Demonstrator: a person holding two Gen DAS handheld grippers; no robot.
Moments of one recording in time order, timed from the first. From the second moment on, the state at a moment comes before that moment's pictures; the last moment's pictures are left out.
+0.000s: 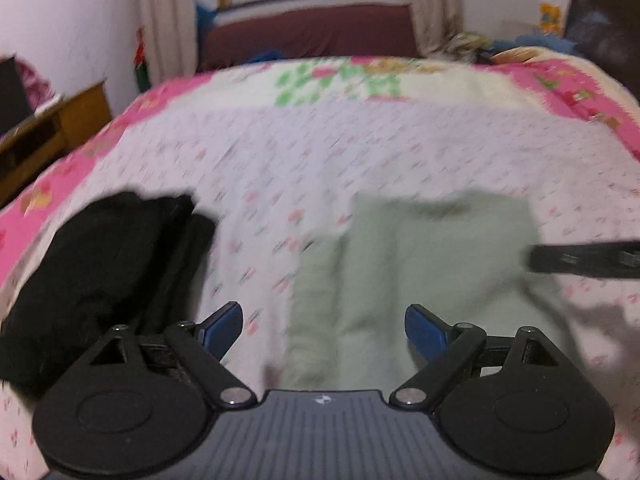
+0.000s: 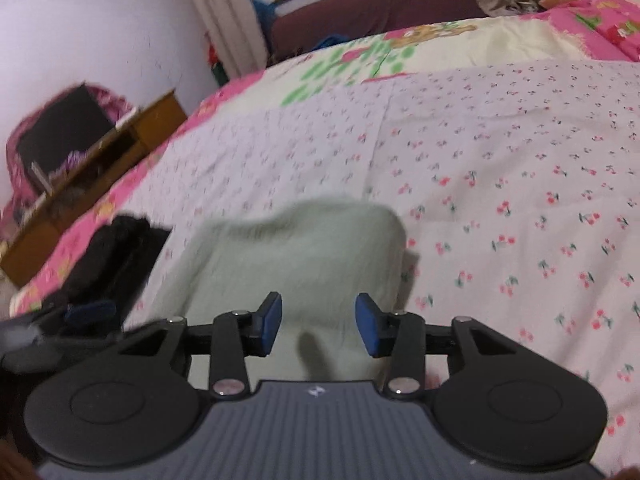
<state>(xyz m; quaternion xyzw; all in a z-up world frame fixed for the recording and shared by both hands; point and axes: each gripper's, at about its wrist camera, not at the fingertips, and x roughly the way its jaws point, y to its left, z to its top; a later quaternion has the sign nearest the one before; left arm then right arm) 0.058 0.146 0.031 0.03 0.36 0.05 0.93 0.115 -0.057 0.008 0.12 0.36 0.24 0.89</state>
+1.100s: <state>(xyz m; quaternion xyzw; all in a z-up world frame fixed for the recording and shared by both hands) 0.001 0.082 0.025 0.07 0.41 0.04 0.91 0.025 -0.067 0.001 0.08 0.40 0.25 0.88</state>
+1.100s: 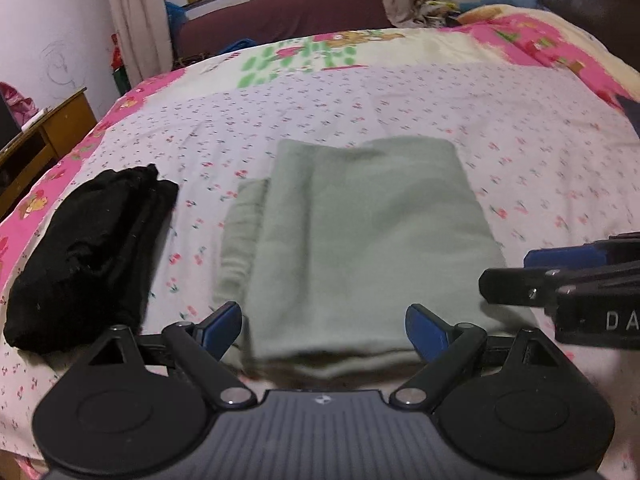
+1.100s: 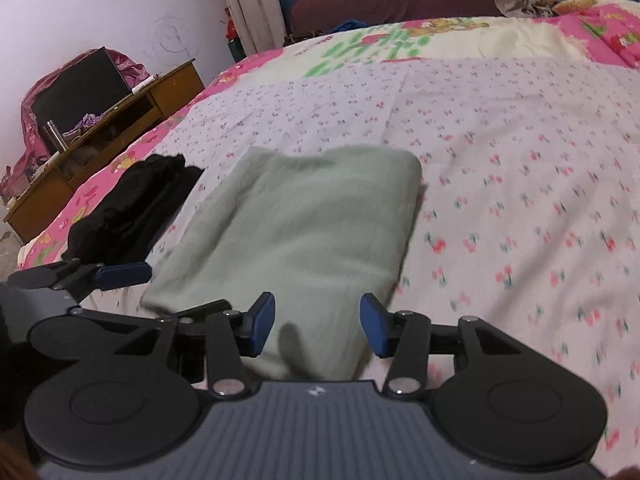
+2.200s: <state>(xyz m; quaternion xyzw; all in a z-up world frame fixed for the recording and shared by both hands) -0.022 0.057 0.027 0.11 0.39 0.05 0.91 -0.007 -0.081 -0.006 0.09 0.41 0.24 0.88</state>
